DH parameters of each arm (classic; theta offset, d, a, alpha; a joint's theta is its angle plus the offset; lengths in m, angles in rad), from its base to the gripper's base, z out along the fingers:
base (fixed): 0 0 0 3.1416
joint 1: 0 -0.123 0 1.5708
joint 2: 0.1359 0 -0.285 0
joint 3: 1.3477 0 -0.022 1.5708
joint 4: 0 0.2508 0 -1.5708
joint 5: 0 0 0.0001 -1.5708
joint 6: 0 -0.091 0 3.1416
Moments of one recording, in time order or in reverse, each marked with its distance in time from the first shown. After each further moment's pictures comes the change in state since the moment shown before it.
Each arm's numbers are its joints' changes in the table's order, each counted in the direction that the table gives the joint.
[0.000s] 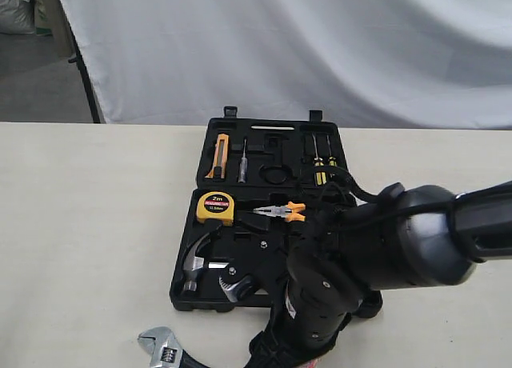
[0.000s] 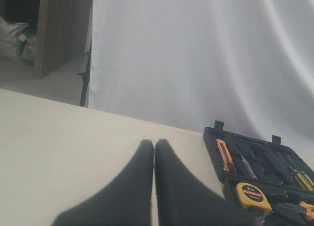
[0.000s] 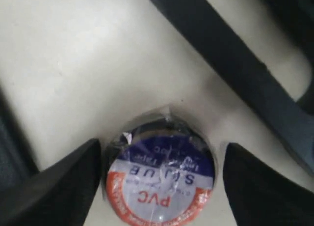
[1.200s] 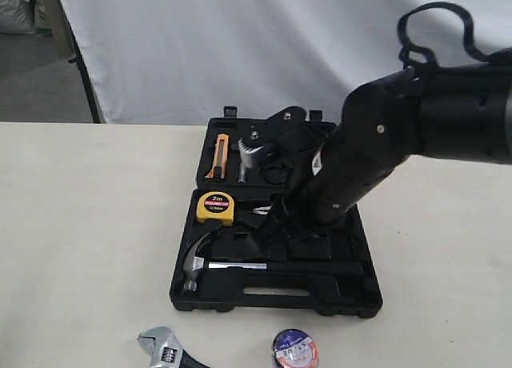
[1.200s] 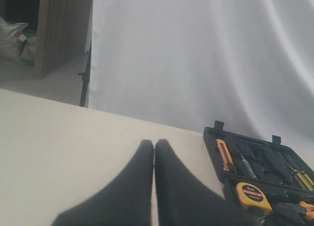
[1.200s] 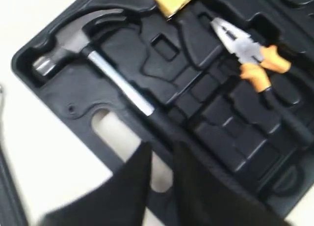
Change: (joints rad) left arm 0.000 0.000 0.000 0.000 0.000 0.000; right arm 0.208 -0.161 -0.222 0.200 0.085 0.352
